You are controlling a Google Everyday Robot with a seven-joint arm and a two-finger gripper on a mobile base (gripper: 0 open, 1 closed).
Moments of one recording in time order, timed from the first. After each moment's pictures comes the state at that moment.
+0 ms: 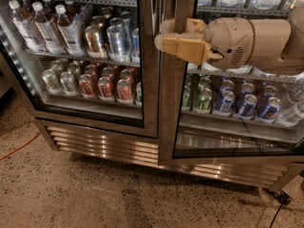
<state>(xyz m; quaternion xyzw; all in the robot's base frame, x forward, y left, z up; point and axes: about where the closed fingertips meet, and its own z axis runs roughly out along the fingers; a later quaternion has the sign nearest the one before) 0.489 -0.031 1.028 -0.51 0.49 0.48 0.51</state>
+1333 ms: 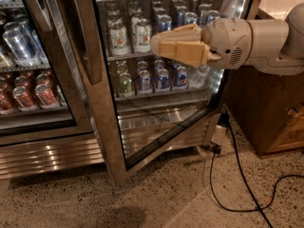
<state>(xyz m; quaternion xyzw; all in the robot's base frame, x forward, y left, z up) 0.489 -0.031 1.028 -0.51 0.49 0.48 0.51</state>
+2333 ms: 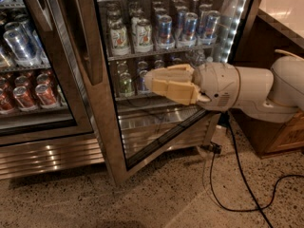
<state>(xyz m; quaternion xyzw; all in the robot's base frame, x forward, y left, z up) 0.454 -0.016 0.971 -0.46 0.50 0.52 0.52</state>
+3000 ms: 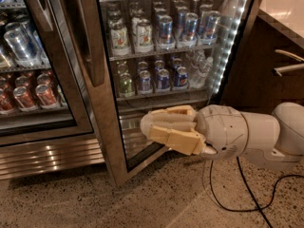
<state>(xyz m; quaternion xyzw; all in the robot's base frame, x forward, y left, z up) 0.358 -0.011 0.955 -0.44 0.45 0.57 0.53</state>
